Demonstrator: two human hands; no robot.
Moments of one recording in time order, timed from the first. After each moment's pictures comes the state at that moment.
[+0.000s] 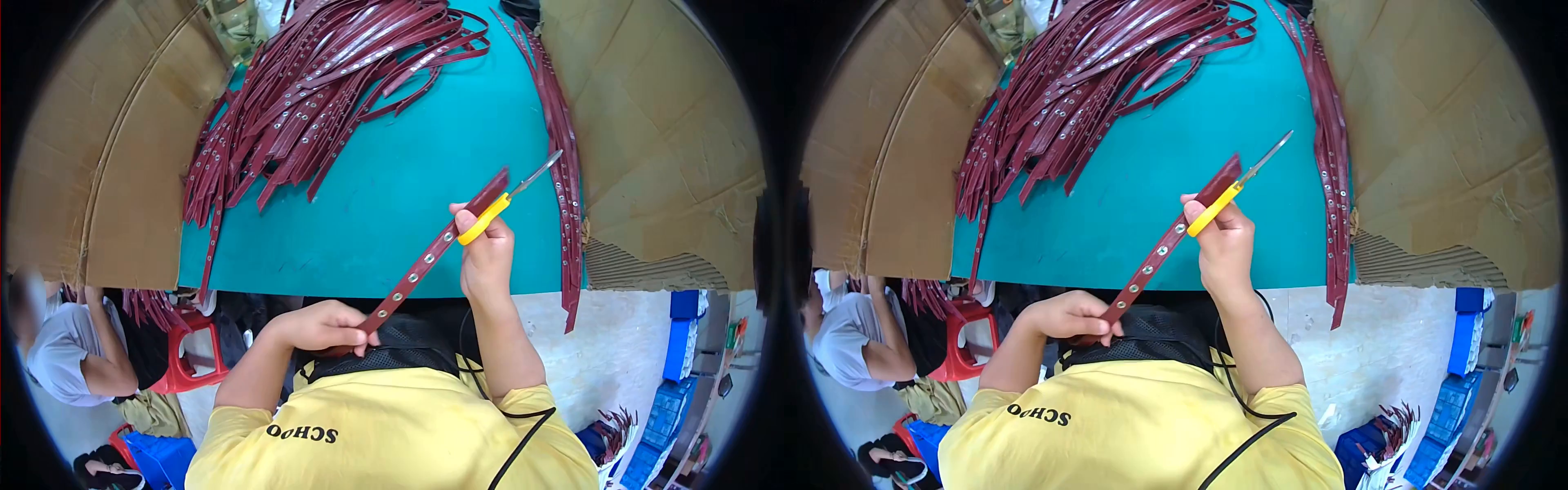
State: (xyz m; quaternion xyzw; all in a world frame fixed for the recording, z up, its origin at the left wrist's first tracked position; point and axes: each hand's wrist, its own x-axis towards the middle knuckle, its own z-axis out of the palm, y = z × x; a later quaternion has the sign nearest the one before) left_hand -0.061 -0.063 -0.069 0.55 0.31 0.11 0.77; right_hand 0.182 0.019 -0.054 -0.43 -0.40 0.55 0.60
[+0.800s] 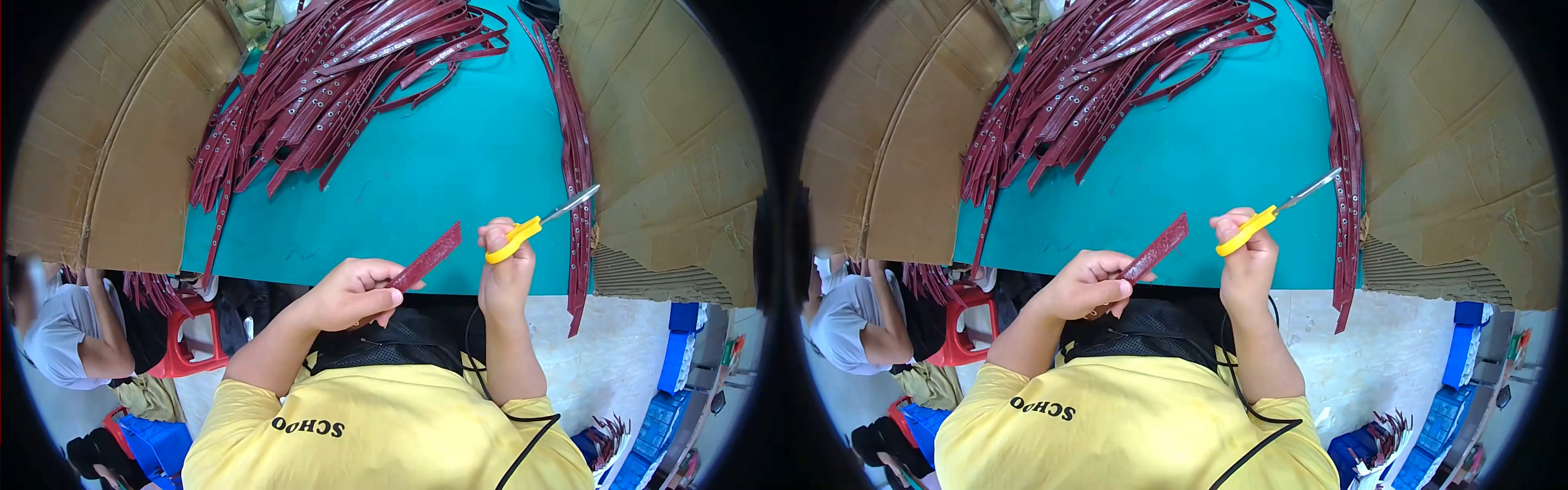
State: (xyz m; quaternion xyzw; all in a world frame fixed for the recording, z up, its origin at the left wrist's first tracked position) left_hand -0.029 -0.045 -0.034 0.45 0.36 0.30 0.76; right_hand 0.196 0.002 -0.064 -0.40 -0.46 0.49 0.62
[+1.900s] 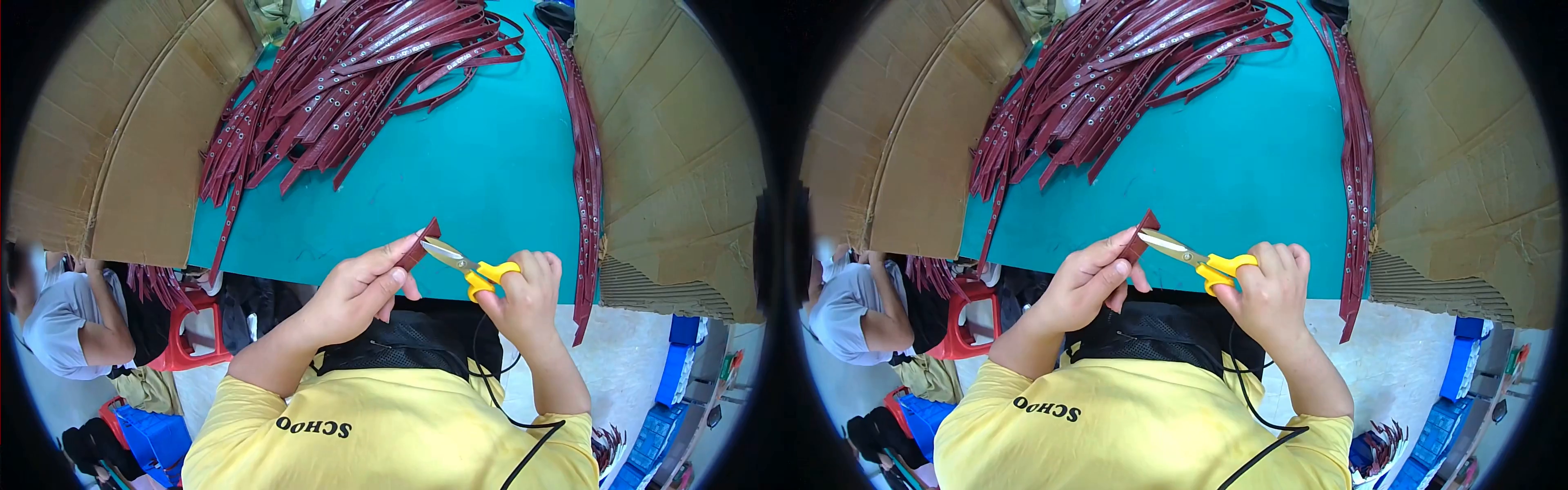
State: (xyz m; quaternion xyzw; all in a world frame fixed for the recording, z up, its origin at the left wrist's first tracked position) left_hand -0.025 -0.054 -0.016 0.53 0.43 0.41 0.61; right_hand 0.224 -0.014 -0.022 -0.44 -0.87 -0.01 0.24
